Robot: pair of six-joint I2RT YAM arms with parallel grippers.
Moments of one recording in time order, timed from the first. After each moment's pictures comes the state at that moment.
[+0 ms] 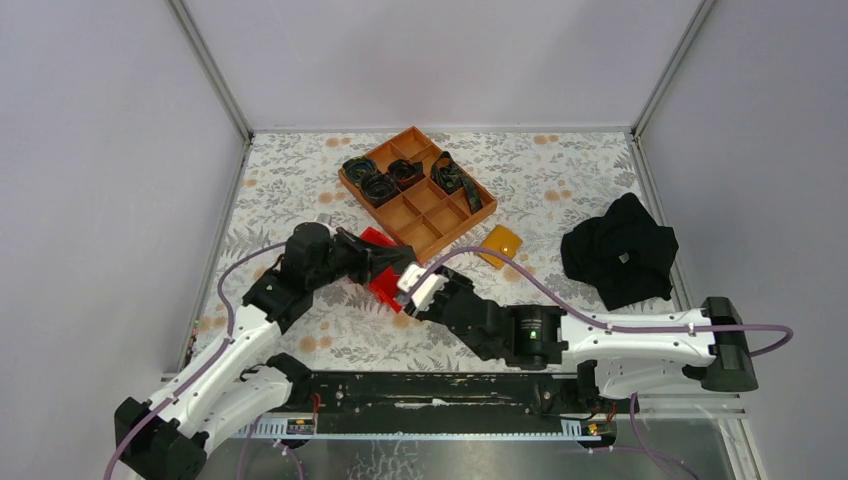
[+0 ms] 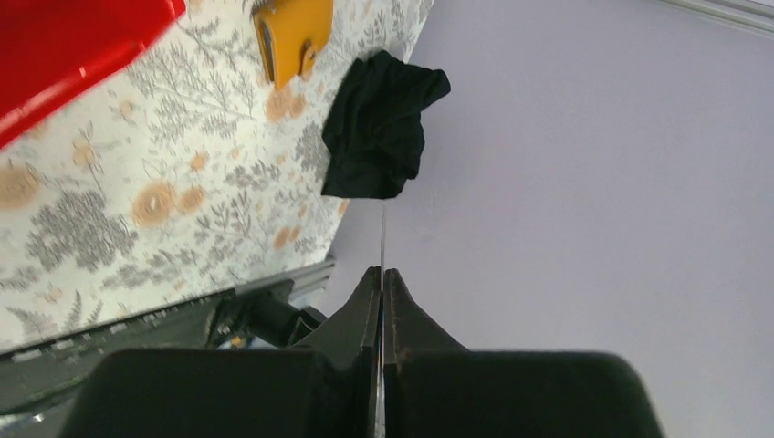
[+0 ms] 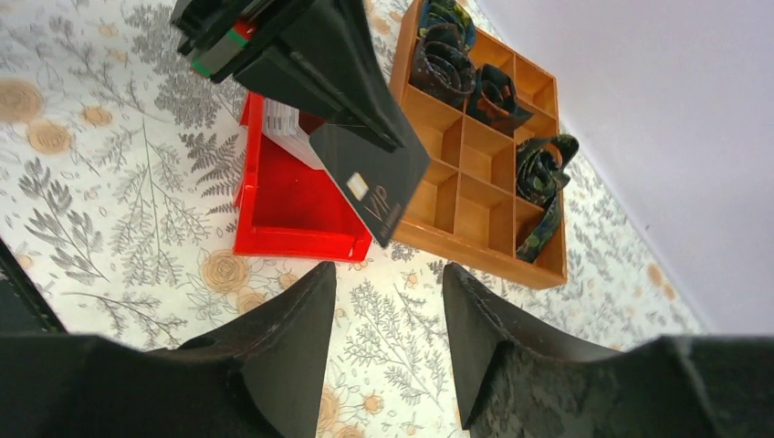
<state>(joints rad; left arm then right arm) -0.51 0.84 0.68 -0.29 0.30 -1.61 1.46 1.23 0.96 -0.11 0.71 -0.29</state>
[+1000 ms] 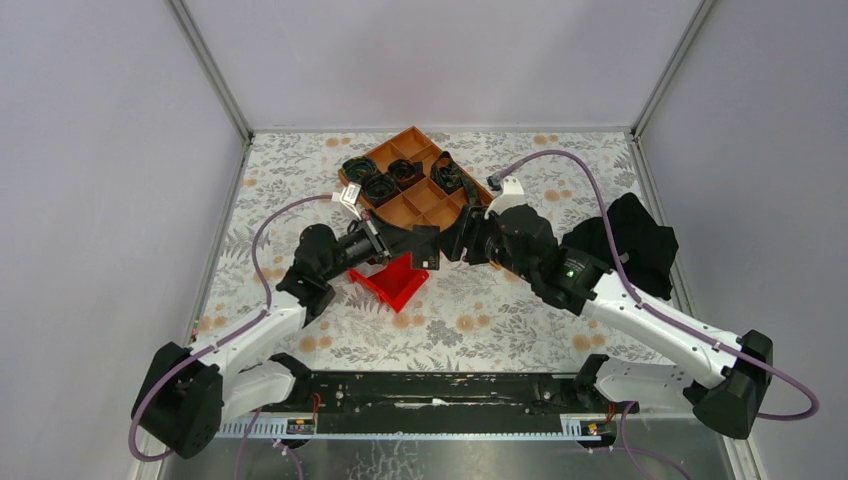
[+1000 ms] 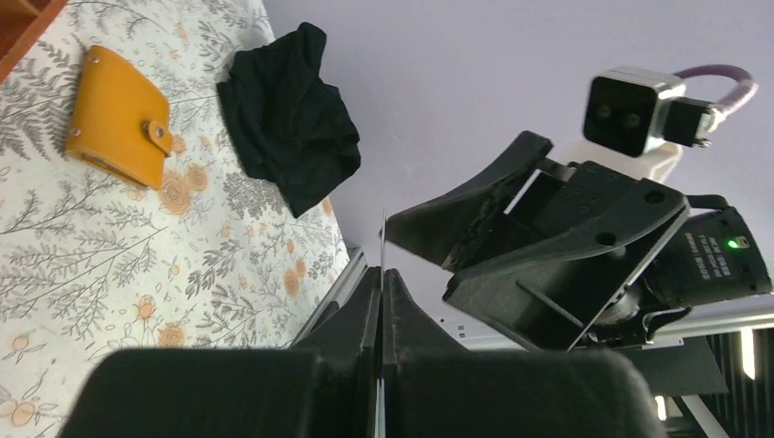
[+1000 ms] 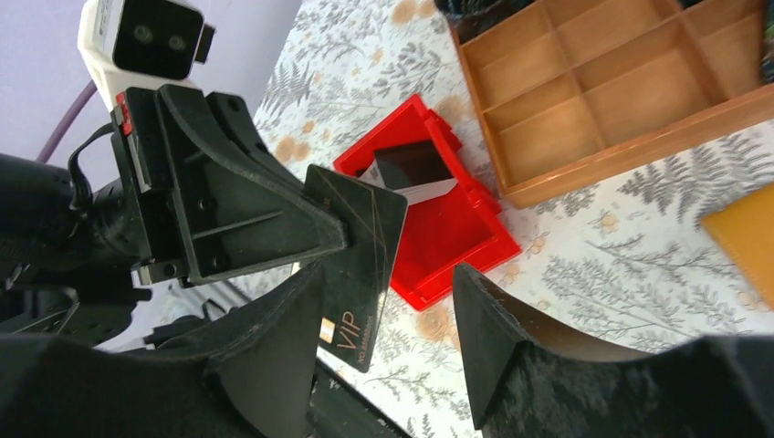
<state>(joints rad) -0.51 1.06 0.51 0.57 0.49 -1.24 0.90 1.11 1.00 -0.25 0.17 0.67</state>
